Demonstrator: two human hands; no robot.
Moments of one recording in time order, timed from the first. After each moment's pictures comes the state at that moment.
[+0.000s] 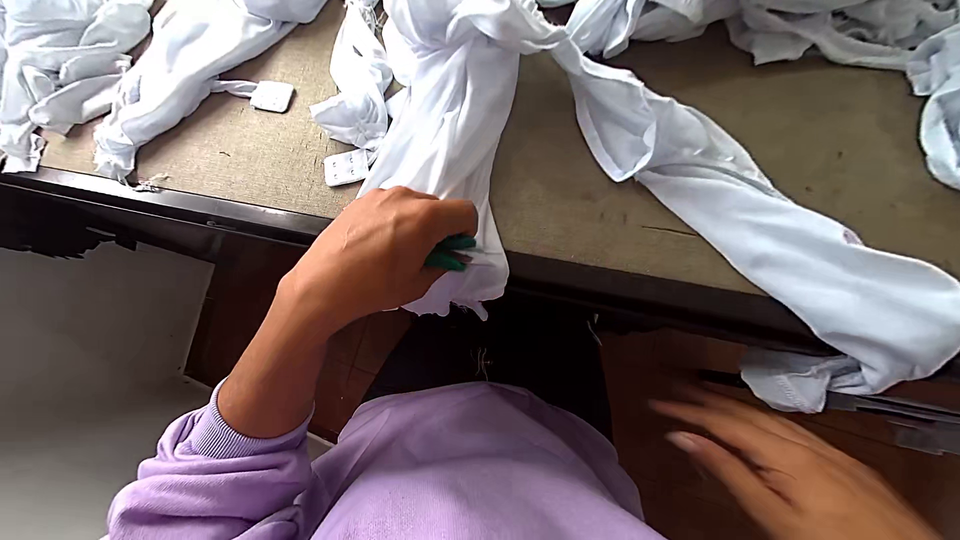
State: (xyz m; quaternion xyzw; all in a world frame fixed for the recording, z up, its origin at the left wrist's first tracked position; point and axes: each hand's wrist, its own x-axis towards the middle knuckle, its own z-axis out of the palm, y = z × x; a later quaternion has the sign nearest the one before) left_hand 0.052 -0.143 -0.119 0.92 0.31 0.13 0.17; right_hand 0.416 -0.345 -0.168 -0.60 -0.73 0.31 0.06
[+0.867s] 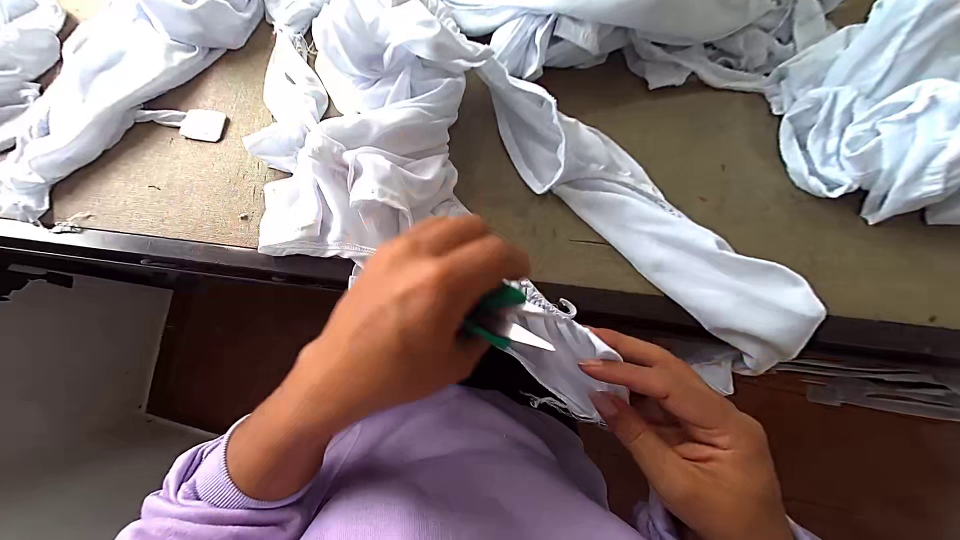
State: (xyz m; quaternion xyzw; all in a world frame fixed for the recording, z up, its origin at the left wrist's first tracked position) left_hand 0.108 -0.177 -0.110 0.88 0.29 0.31 0.22; right_hand 0.352 -0.316 -0.176 -0.52 -0.62 0.35 0.47
